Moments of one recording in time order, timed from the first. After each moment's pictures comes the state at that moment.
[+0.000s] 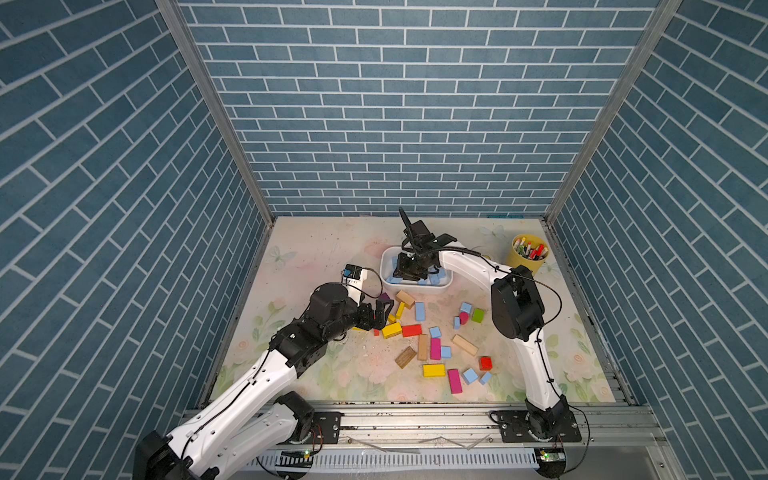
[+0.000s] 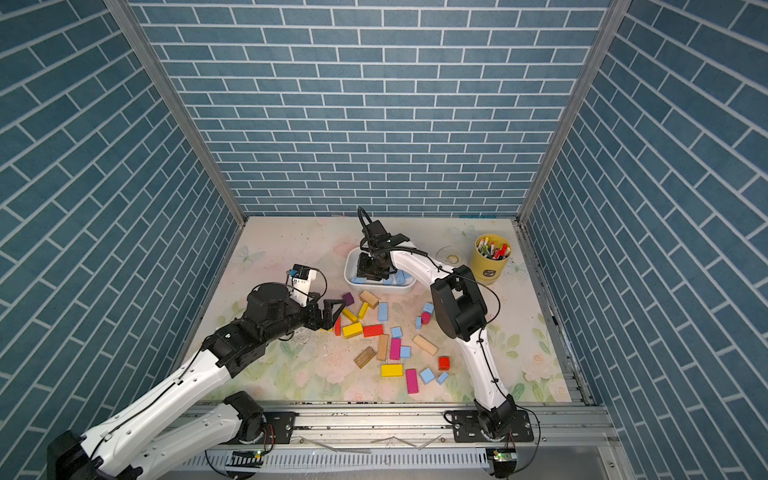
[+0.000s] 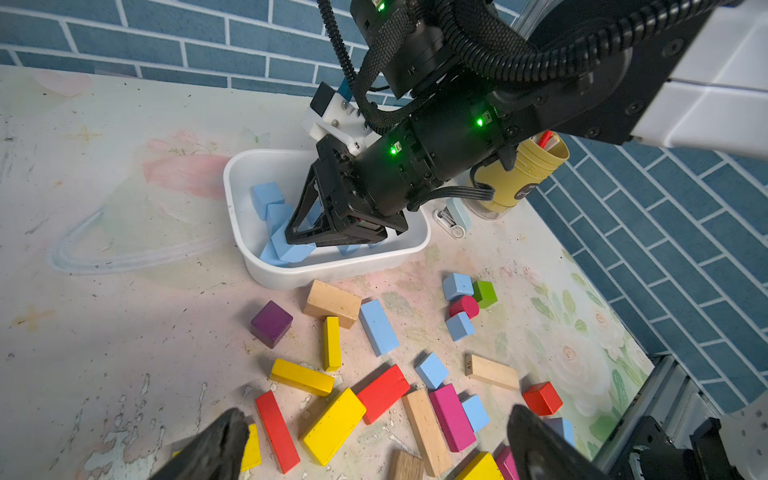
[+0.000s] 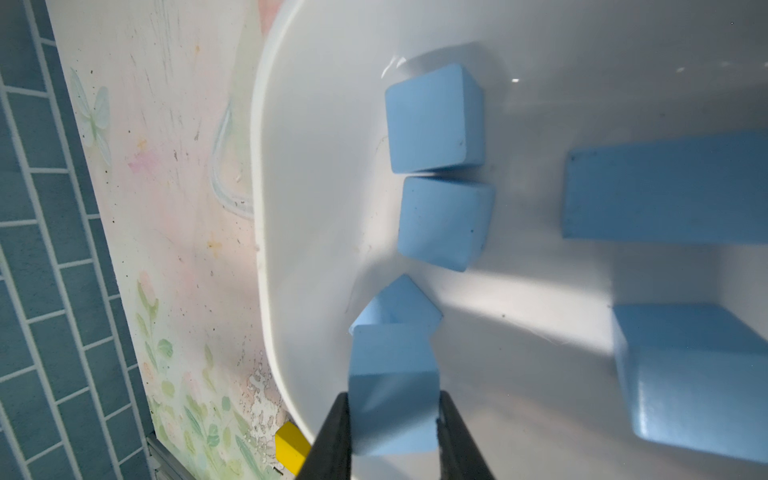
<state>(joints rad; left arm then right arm) -0.61 0.87 0.69 -0.29 0.10 -0.39 0.69 2.26 1.92 -0.73 -0.31 0.71</state>
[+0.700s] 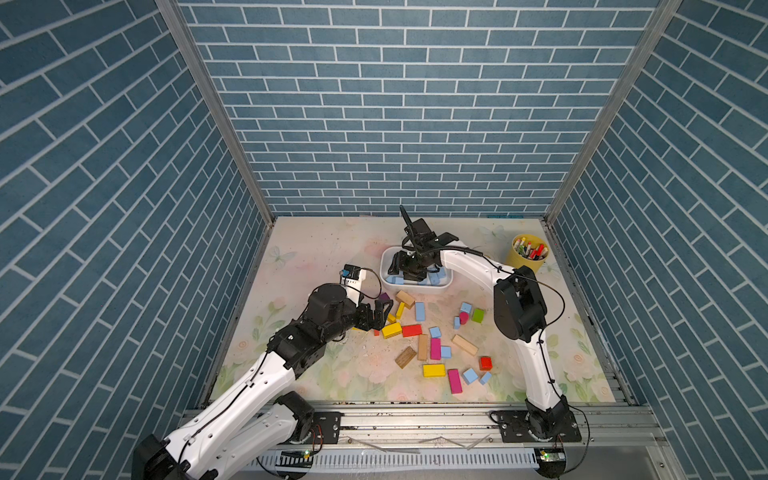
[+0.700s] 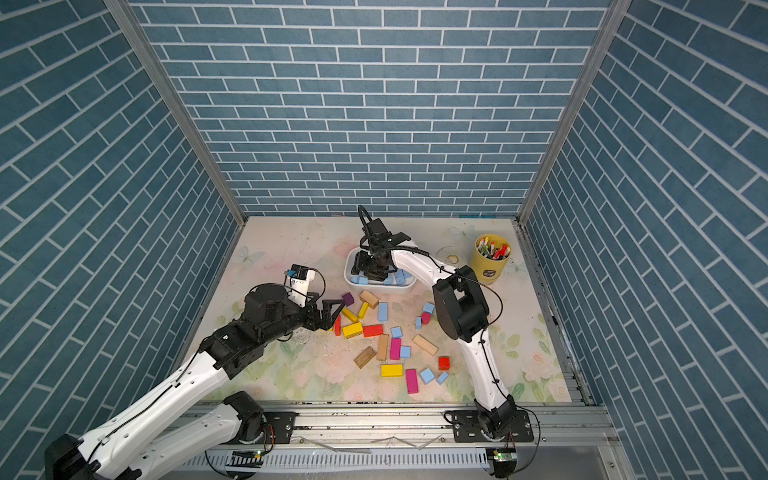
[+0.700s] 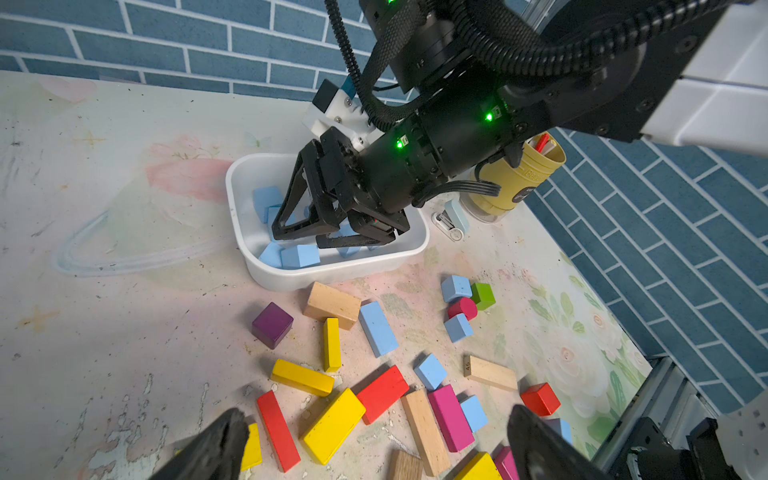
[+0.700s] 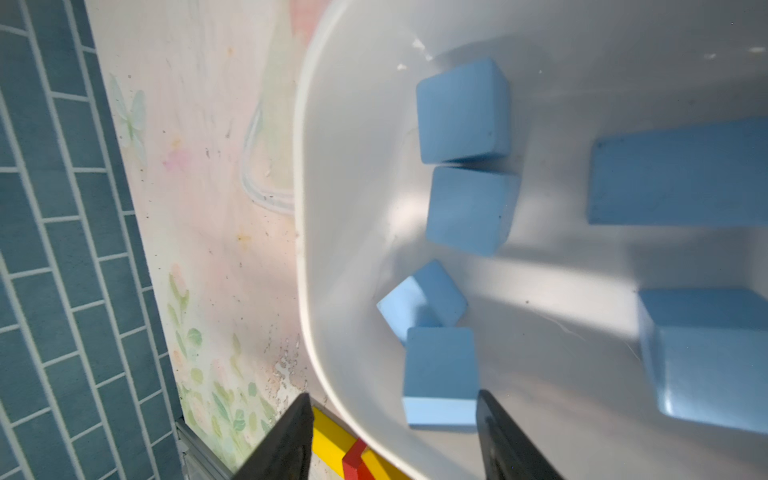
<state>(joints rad) -0.61 0.86 0.69 -0.29 0.09 -0.40 0.69 2.22 1.91 -0.72 -0.34 0.74</state>
